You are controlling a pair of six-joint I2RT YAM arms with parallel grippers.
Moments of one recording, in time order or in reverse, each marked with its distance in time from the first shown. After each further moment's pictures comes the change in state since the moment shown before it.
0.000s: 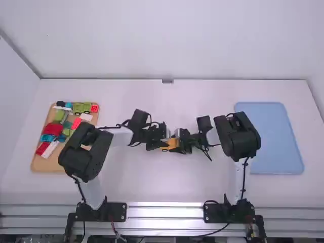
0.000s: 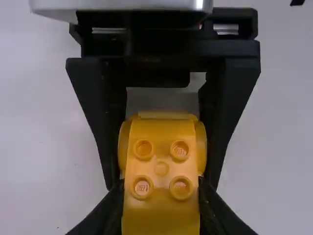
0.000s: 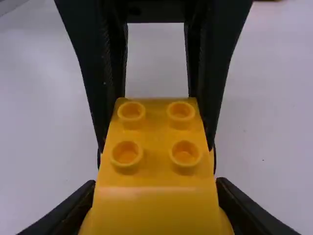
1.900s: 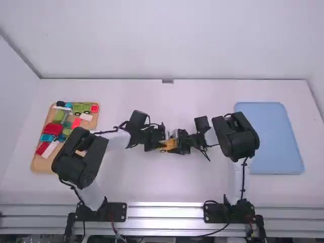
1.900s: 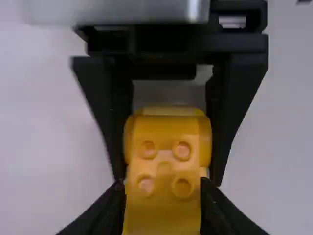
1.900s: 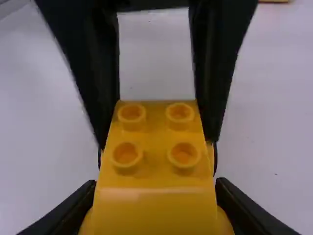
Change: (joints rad) left arm 0.009 -0.084 -0.047 -0.001 -0.070 0.000; right arm 0.021 0.000 0.000 0.005 0.002 0.009
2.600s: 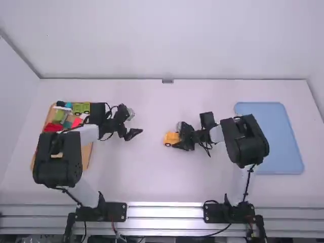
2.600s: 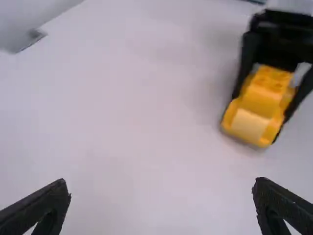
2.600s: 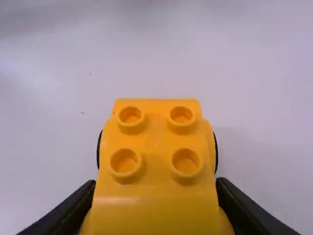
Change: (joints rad) left arm 0.449 -0.054 0.000 0.048 0.219 -0.158; right arm -0.057 -0.136 0.013 -0.185 0.190 0.188
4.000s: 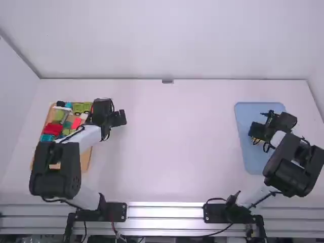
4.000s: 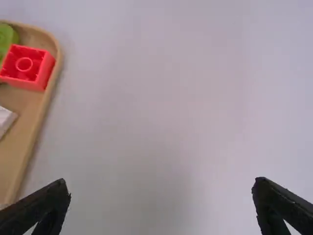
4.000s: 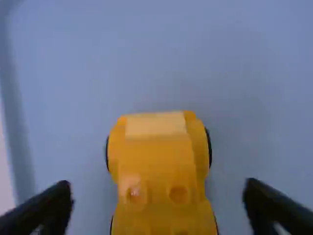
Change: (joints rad) left arm -0.077 -0.127 0.000 -0.048 -0.958 -0.954; right arm -0.771 -0.246 0.041 -0.151 0.779 0.648
